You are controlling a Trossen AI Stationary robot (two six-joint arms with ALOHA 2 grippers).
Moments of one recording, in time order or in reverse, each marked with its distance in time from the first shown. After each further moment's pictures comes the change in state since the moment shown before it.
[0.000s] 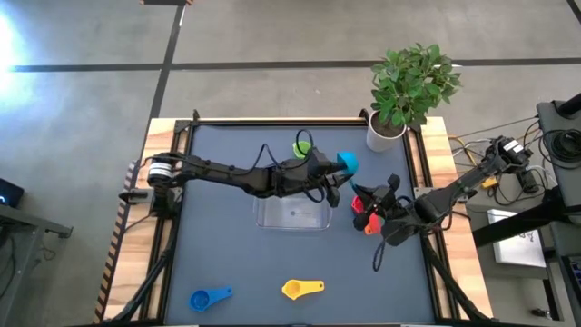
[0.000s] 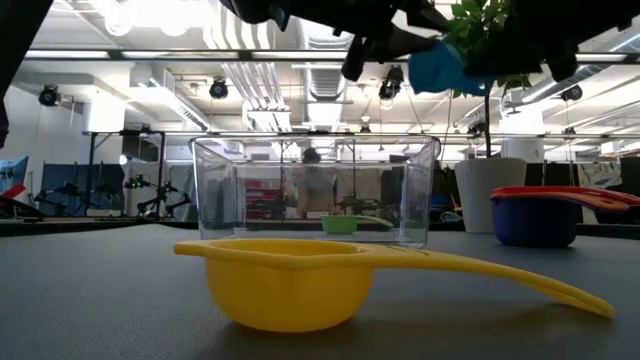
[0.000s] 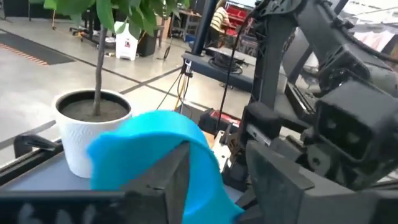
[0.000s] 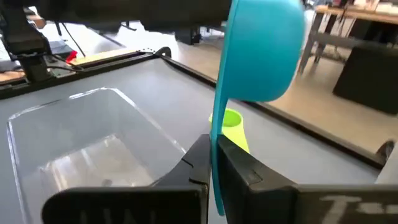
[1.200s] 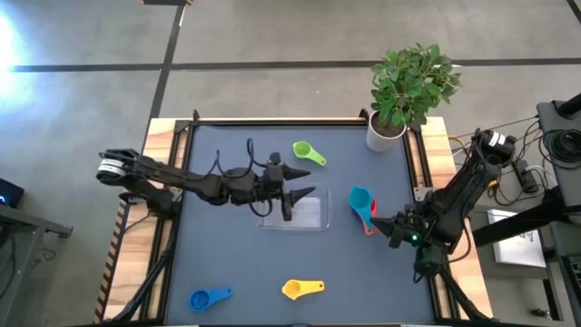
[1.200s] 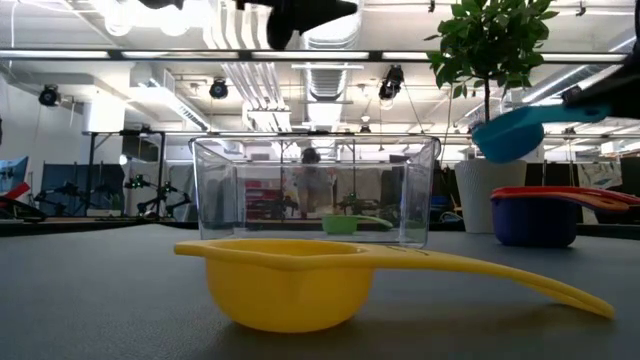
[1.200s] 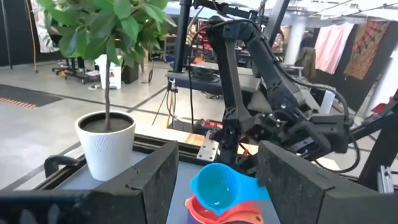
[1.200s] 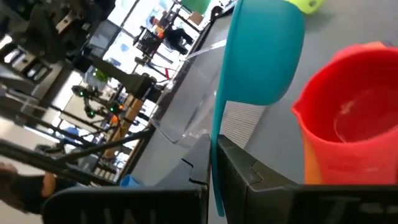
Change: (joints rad) left arm -0.091 -0.418 -0.497 0.168 -0.008 0.175; right arm 0.501 0.058 -0.275 -0.059 0.156 1.392
